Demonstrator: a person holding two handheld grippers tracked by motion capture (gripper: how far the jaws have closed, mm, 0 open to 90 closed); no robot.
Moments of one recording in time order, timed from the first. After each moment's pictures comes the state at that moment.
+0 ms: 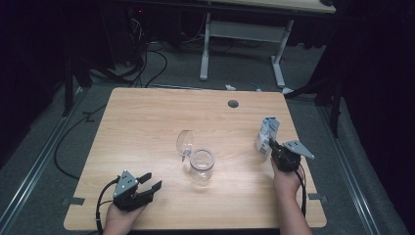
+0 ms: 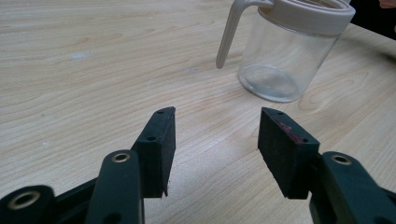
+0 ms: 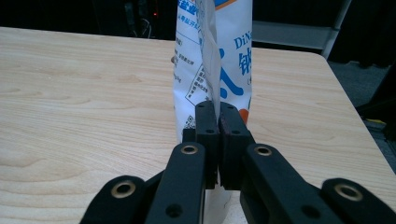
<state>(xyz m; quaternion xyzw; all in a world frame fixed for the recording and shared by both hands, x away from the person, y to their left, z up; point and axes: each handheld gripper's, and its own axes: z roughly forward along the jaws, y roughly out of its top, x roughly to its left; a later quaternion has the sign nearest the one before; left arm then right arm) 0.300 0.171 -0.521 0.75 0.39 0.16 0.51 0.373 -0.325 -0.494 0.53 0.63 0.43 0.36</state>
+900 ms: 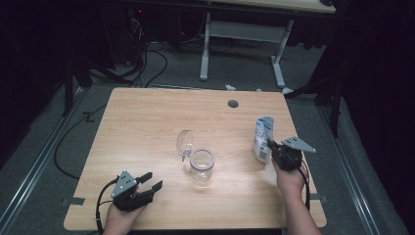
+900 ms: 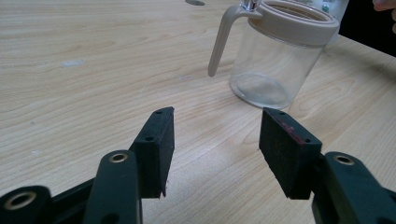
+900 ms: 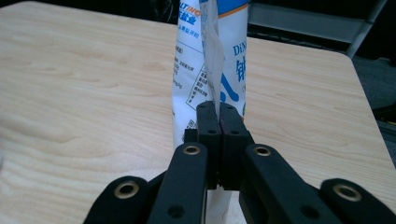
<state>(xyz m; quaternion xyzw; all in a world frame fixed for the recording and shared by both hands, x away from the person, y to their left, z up) 0.300 0.172 -0.521 0.74 0.38 0.16 0.53 0.368 -0.320 -0.466 0.50 0.69 0.40 0.32</state>
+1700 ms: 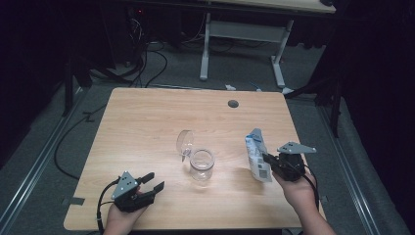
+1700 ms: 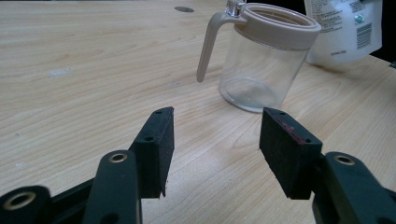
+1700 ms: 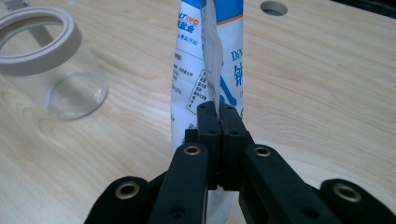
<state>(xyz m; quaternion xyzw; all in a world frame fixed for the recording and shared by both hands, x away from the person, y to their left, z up) 0.298 0.169 -0.521 0.74 0.36 0.16 0.54 0.329 -0.301 -0.427 0.46 0.78 0.35 0.22</state>
